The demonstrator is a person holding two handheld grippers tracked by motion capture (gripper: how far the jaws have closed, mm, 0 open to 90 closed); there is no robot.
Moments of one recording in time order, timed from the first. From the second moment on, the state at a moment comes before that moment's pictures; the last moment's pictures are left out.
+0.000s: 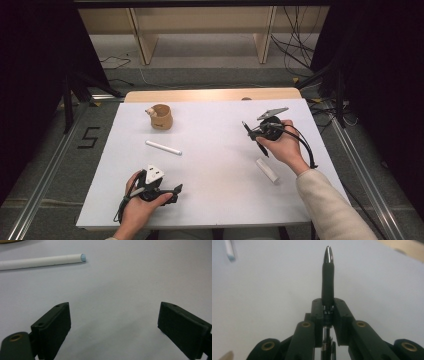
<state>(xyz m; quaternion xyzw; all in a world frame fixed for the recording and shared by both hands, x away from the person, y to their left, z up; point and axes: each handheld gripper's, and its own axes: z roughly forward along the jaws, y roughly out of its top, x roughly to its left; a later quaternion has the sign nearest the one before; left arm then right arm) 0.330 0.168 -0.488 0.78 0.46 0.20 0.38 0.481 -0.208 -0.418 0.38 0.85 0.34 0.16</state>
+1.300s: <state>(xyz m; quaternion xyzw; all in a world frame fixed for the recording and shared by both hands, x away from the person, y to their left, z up) 0.392 0.082 -0.423 0.71 0.44 0.16 0.52 0.414 -0.151 -0.453 0.32 0.79 0.51 0.13</state>
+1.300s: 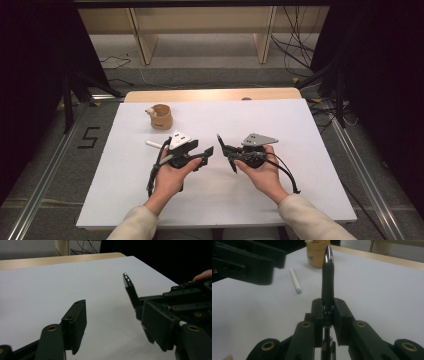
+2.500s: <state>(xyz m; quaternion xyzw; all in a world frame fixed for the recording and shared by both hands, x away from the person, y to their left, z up) 0.410 0.046 -0.418 0.69 0.43 0.15 0.56 0.411 -0.148 -0.449 0.31 0.77 0.53 0.16</state>
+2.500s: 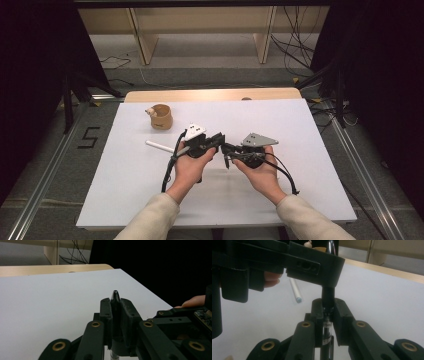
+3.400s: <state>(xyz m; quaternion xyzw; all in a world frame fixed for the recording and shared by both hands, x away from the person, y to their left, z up) 0.432 0.100 -0.399 0.68 0.44 0.24 0.54 0.412 -0.171 -0.454 0.34 0.78 0.50 0.17</state>
